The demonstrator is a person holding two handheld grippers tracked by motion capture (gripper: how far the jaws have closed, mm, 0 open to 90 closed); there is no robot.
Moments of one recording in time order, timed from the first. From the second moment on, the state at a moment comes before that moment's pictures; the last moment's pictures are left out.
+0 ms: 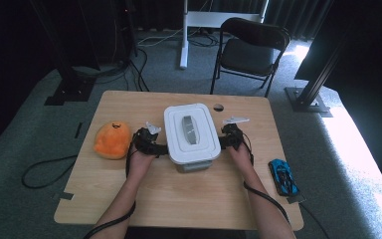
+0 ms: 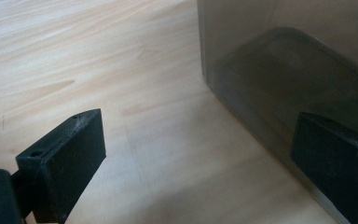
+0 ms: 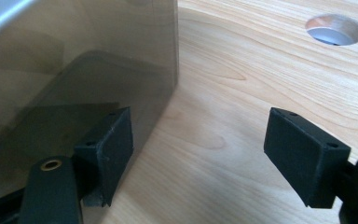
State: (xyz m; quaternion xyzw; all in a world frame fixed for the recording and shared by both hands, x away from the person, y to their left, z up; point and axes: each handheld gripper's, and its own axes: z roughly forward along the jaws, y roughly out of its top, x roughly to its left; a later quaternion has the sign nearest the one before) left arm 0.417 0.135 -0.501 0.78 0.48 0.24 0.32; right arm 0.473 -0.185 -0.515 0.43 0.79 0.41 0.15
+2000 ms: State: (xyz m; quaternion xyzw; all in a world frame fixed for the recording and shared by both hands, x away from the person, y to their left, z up) left arm 0.340 0.155 -0.505 0.79 0.47 0.23 0.33; right arm 0.461 -0.177 -0.523 0.36 0.81 0.44 0.10
